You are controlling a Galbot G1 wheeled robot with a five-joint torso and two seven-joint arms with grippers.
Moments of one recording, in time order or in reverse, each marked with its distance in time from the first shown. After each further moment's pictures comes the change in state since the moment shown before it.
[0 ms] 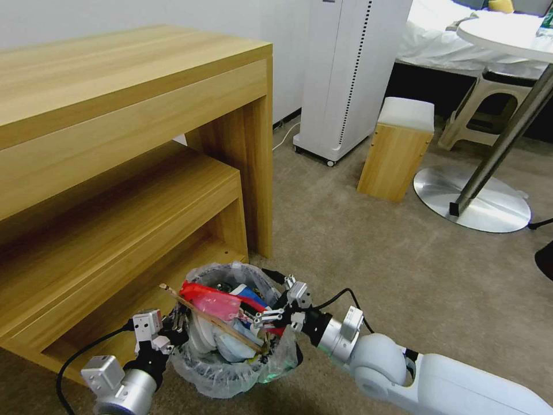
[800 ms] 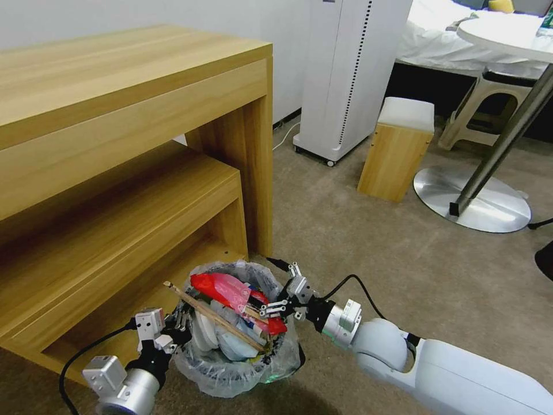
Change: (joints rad) left arm -0.006 -0.022 0.017 0.002 0.015 -0.003 0.007; right arm 0.021 0.010 0.020 -0.052 -0.176 0.027 -0.018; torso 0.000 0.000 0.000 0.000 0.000
